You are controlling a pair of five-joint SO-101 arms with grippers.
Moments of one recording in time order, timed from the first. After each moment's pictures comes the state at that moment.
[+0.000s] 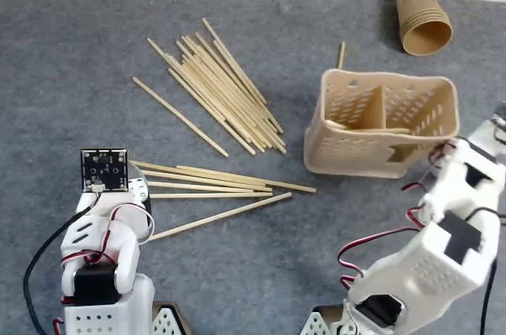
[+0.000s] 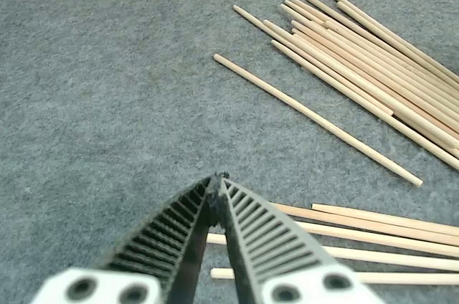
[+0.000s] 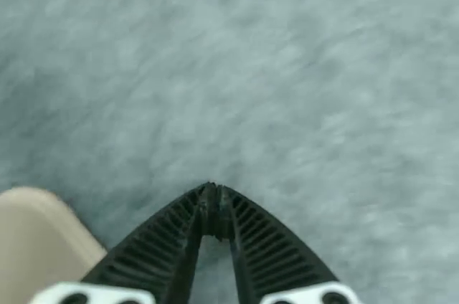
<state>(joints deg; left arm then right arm) -10.2 -104.2 86.5 55.9 0.6 31.6 14.2 21.6 34.9 -3.5</state>
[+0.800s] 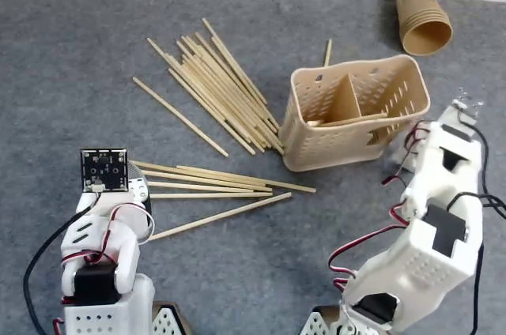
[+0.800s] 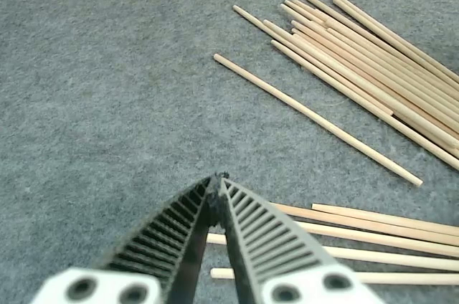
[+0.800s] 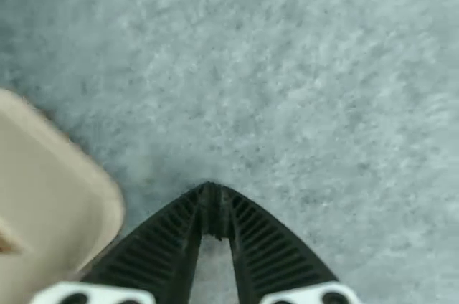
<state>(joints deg) -10.2 -104.2 86.5 55.9 0.6 24.1 14.2 18.2 46.1 -3.6</state>
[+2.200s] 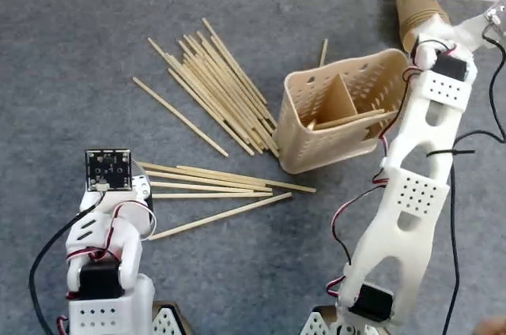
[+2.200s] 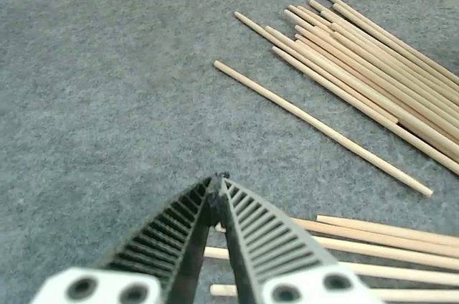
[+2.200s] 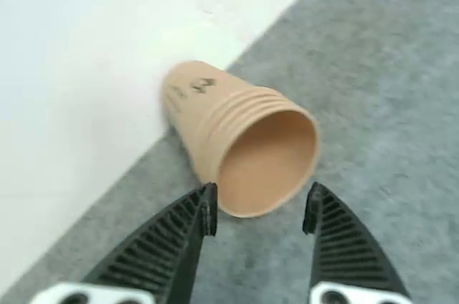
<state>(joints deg) -10.2 -104.2 92.2 48.8 -1.1 14.1 62.9 -71.8 46.2 -29.5</state>
